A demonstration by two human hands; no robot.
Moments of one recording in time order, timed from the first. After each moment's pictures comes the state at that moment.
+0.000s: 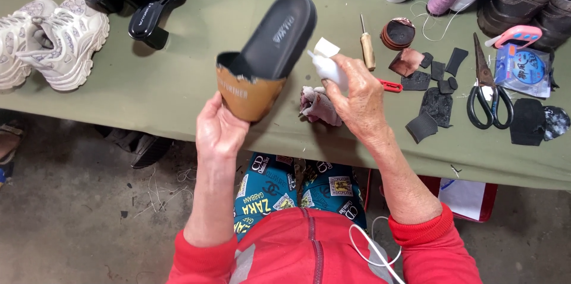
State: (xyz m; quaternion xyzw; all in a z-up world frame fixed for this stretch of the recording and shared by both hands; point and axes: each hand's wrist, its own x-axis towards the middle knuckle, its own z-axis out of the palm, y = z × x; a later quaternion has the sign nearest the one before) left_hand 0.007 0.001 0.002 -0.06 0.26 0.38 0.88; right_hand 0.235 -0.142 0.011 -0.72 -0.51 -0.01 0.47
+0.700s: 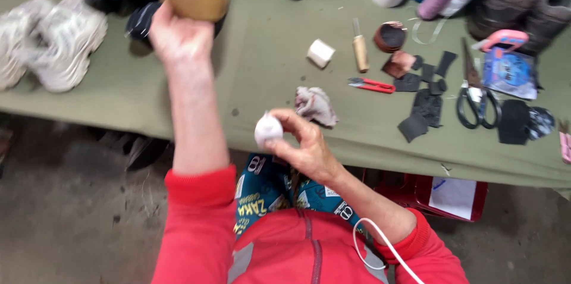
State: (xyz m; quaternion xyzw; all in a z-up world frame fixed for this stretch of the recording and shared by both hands) left_hand 0.081 0.182 0.003 -0.02 0.11 0.53 0.84; right_hand 0.135 -0.160 0.000 -0.57 -0.50 0.32 0.57
